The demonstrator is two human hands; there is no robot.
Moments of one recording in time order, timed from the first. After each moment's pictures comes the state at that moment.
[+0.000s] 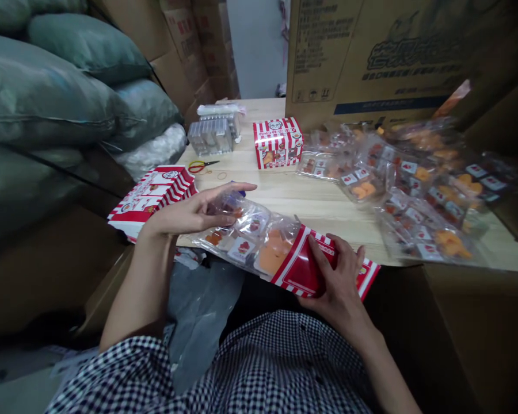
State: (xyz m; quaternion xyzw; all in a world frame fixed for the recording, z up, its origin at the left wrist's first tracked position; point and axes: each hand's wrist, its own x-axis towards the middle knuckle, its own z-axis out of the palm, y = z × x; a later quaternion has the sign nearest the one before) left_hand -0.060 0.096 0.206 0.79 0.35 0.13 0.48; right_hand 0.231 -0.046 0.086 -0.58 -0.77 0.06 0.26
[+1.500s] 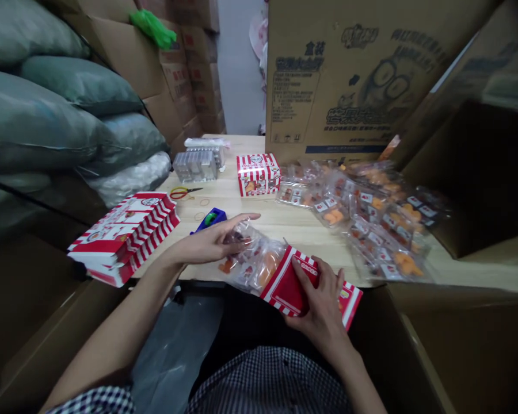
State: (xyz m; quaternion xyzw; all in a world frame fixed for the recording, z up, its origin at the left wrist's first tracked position) left_hand -0.018 0.099 0.201 0.77 0.34 0.15 0.52; right_hand 0.245 -0.043 0.082 -0.63 -0.73 0.02 0.27
